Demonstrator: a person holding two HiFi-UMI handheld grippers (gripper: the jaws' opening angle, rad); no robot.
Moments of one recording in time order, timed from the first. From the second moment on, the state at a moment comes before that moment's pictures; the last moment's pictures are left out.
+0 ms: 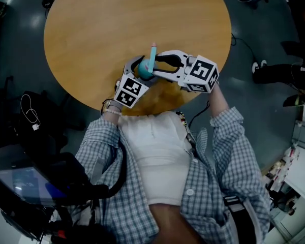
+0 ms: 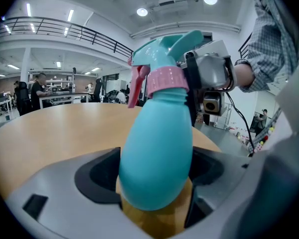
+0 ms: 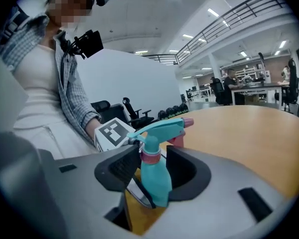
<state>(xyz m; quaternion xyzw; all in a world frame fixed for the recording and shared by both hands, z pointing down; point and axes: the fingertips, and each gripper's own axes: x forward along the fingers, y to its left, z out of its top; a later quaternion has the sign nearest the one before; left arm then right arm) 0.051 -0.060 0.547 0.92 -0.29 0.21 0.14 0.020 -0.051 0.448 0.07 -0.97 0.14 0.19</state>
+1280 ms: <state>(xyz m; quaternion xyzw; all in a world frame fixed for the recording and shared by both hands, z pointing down) 0.047 -0.058 0.546 0.92 -0.30 0.19 0.15 0.014 -0.041 0.450 0.46 -0.86 0.01 0.21</state>
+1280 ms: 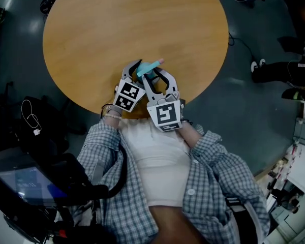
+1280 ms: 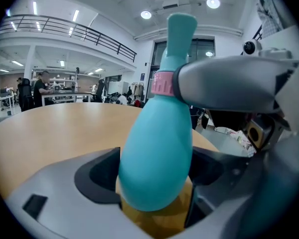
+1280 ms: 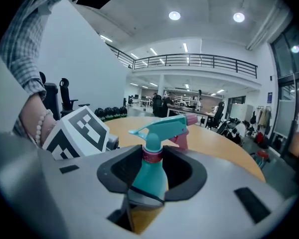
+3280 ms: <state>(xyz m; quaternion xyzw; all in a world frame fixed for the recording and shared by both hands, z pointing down) 0.057 -0.054 0.550 0.93 -0.28 0.20 0.15 0.024 -0.027 0.465 -0.32 -0.67 -0.44 0.50</state>
